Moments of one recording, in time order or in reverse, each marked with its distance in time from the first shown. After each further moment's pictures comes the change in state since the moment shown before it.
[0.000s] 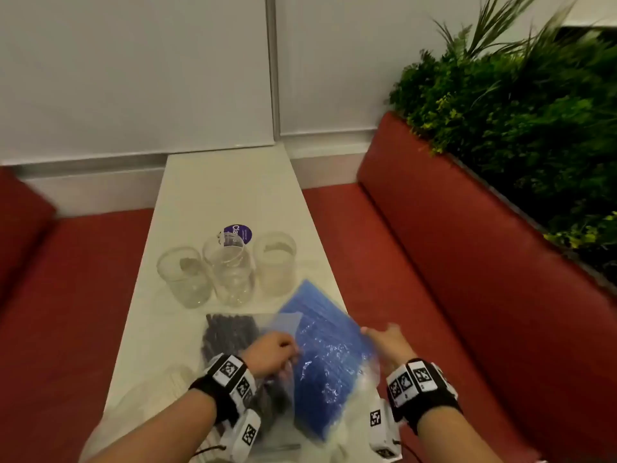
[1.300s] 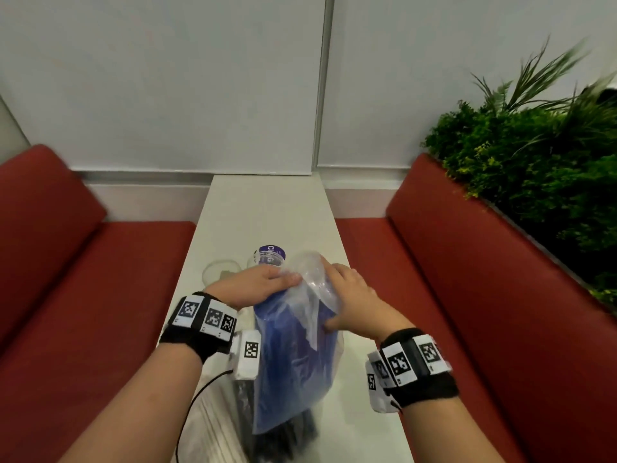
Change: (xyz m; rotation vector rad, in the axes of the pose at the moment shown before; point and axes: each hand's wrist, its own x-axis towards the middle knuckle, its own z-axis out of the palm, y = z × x) left_hand -0.093 0.111 -0.155 0.207 0.128 0.315; right_hand -0.125 -0.172 0.083 -1.055 -0.281 -0.918
